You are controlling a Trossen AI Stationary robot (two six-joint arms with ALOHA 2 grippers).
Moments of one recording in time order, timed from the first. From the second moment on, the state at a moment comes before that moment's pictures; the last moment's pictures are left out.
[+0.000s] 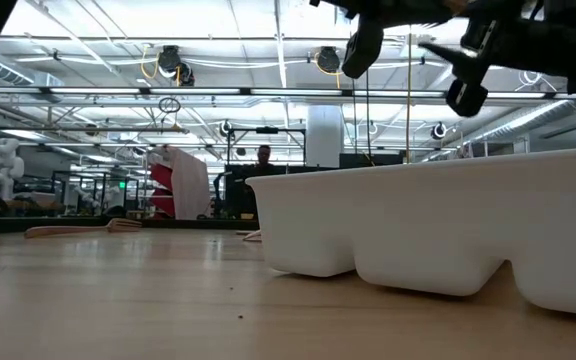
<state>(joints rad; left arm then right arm) -0.16 1.99 1.54 0.28 -0.32 1.55 -0.17 0.67 0.22 0.64 -0.26 0.91</state>
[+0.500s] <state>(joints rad) -0.16 1.99 1.54 0.28 -0.32 1.55 -0.21 0.67 0.22 0.54 -0.29 0.97</state>
